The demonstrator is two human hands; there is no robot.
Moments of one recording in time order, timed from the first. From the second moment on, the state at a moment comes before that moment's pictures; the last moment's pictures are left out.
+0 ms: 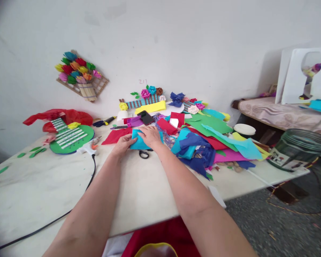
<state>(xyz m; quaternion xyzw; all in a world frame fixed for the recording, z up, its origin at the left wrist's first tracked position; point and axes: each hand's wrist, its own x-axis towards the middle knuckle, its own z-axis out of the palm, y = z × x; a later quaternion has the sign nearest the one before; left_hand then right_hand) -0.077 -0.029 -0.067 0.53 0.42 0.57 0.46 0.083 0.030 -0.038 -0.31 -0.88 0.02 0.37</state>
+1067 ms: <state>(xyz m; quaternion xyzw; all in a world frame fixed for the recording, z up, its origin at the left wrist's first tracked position) -0.065 -0.036 -0.054 0.54 0.53 0.57 0.32 0.061 0.054 -0.026 -0.24 -0.83 0.31 0.40</state>
